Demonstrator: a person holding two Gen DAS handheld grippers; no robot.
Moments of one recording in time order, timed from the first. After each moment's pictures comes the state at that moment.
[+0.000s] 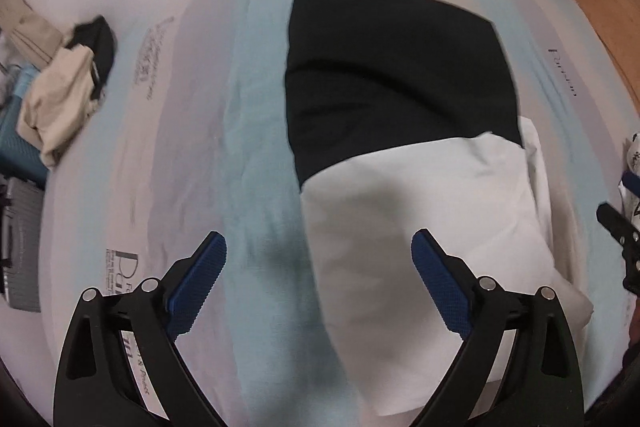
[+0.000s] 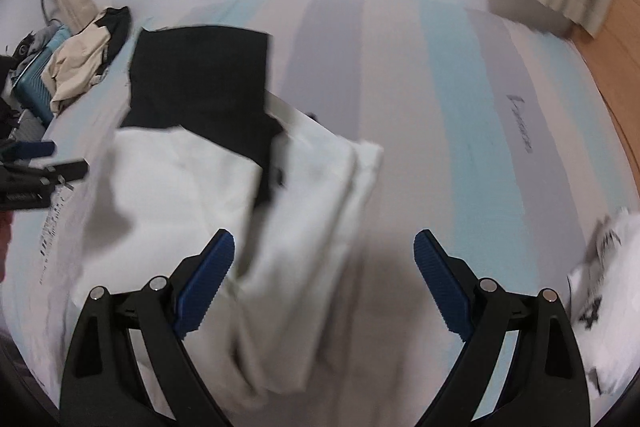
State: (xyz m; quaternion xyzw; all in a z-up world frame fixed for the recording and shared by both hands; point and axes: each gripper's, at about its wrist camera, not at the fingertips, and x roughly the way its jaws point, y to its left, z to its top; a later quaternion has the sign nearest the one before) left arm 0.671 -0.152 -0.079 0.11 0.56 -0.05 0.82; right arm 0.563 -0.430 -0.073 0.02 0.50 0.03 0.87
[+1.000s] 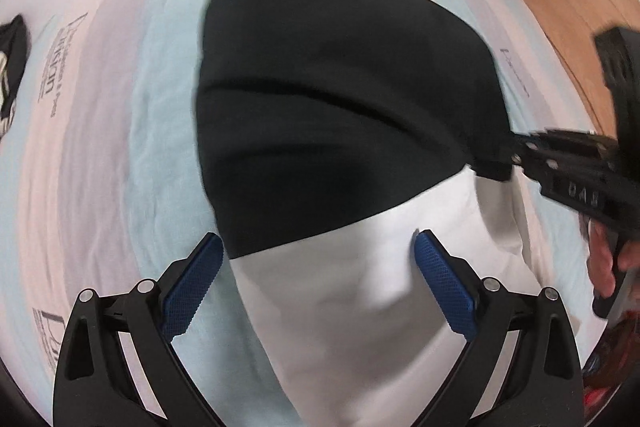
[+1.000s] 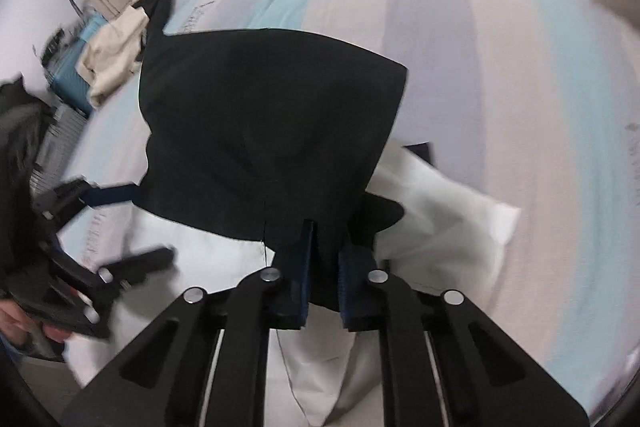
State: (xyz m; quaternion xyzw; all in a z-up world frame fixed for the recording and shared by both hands) left arm 0.728 -0.154 -0.134 0.05 0.57 -0.18 0.80; right arm 0.691 -0.373 -0.118 0.05 0.55 0.14 0.82
